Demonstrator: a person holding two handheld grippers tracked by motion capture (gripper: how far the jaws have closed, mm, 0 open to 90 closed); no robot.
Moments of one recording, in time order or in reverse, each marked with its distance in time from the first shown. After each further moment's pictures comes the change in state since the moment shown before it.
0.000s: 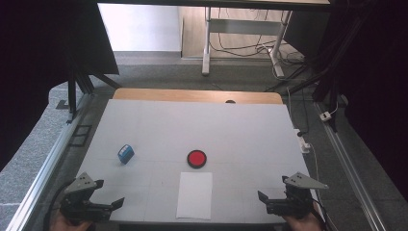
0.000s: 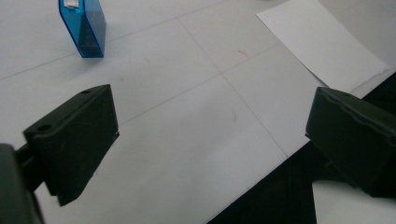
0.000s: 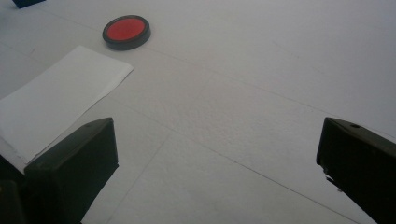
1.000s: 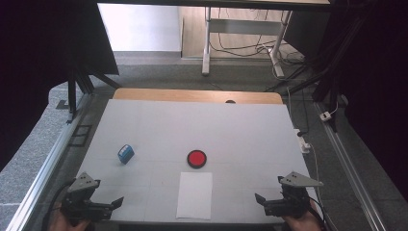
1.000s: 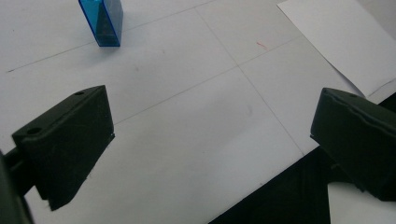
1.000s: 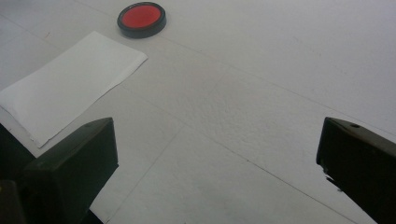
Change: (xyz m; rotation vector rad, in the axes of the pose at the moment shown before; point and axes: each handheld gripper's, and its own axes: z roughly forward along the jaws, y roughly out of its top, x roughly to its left) left arm -0.001 0.001 0.001 0.028 0.067 -0.023; right arm 0.003 0.002 0.005 0.040 0.051 -0.047
